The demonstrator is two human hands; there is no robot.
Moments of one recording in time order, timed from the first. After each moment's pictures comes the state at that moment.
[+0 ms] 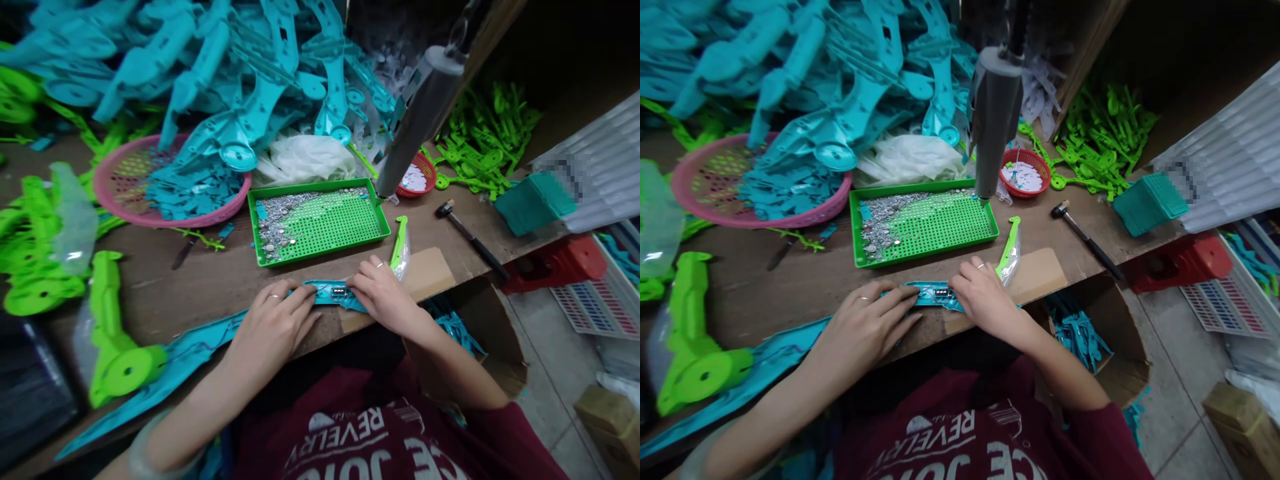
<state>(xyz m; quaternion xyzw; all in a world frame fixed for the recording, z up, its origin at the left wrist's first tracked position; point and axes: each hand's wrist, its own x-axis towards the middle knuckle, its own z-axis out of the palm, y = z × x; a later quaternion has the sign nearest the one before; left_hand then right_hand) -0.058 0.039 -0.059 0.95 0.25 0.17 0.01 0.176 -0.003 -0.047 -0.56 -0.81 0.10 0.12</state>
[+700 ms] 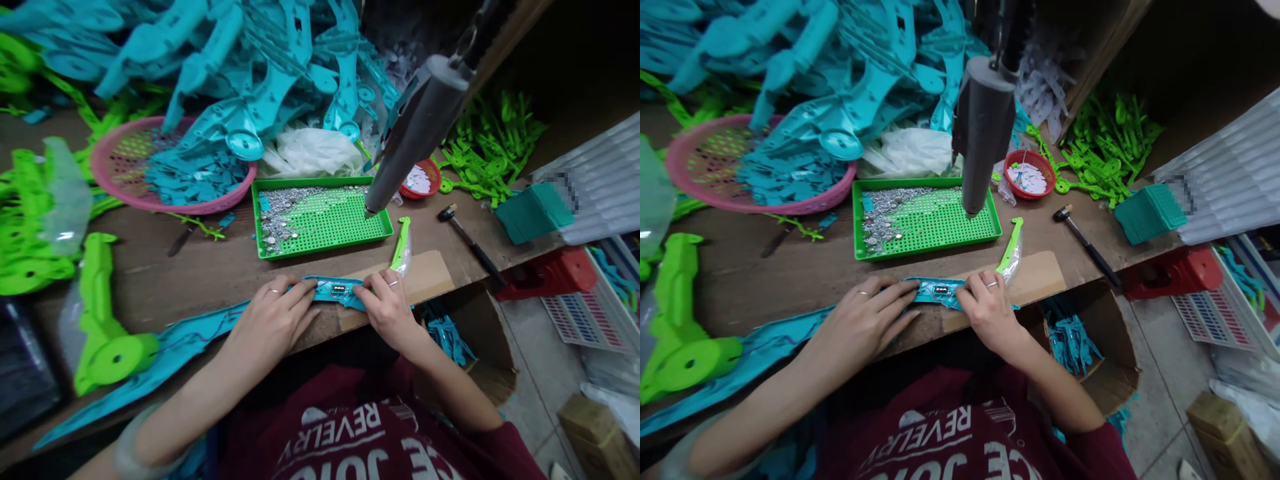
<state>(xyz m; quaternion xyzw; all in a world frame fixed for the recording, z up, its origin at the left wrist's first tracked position) -0.058 0.037 -0.065 0.94 0.27 0.19 0.04 0.173 -0.032 -0.060 -0.58 -0.80 -0.02 0.15</state>
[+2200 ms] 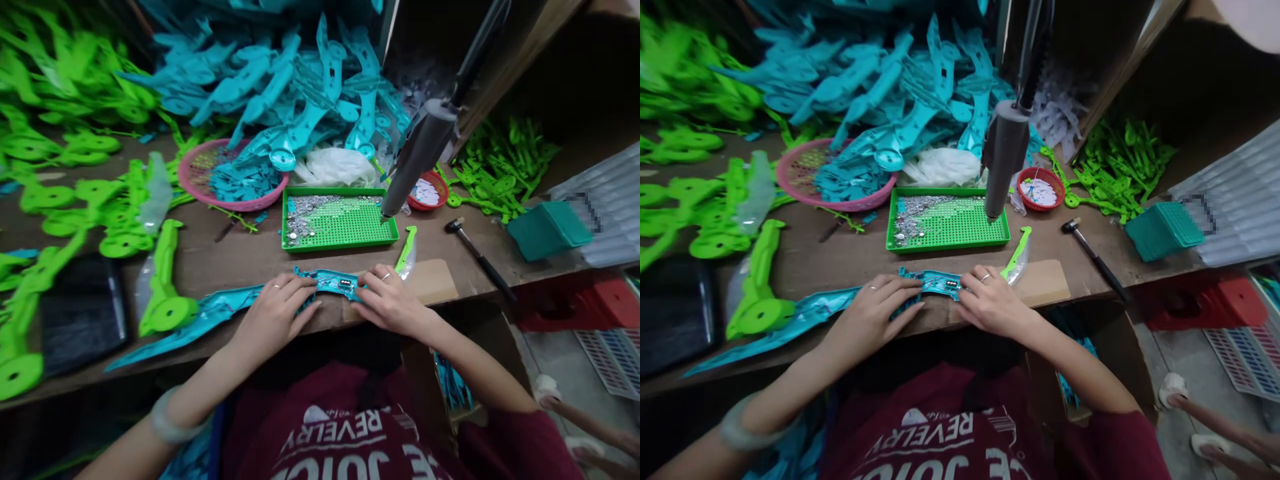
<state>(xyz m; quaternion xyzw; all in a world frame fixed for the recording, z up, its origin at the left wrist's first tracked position) -0.069 0.014 -0.076 0.91 0.33 0.24 0.06 0.194 -0.012 -0.041 -0.38 -0.92 -0.03 0.11</state>
